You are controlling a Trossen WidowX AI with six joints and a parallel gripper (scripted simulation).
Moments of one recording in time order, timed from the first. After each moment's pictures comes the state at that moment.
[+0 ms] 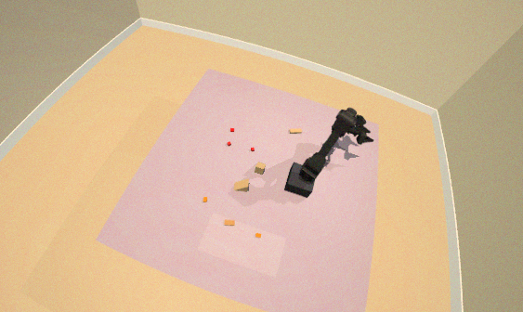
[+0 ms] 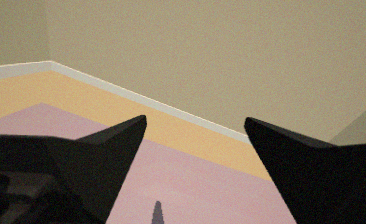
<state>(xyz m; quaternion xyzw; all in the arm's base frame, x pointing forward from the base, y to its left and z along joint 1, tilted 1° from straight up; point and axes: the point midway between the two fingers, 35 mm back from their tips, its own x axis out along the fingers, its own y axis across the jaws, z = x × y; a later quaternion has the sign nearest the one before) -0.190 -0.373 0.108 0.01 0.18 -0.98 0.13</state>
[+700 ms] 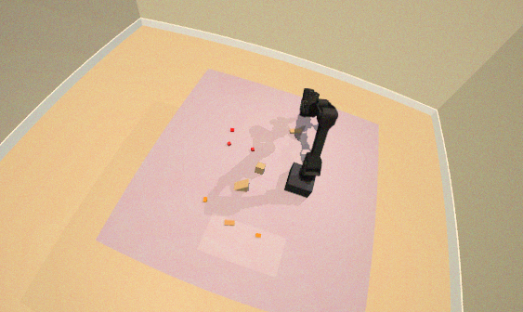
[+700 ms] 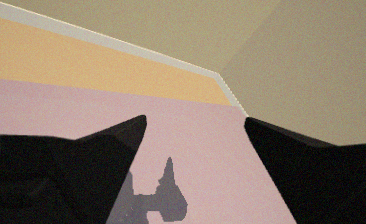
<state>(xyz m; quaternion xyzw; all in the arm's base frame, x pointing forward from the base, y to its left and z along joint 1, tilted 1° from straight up) 0.126 -0.434 0.084 0.00 0.31 -0.76 0.57</state>
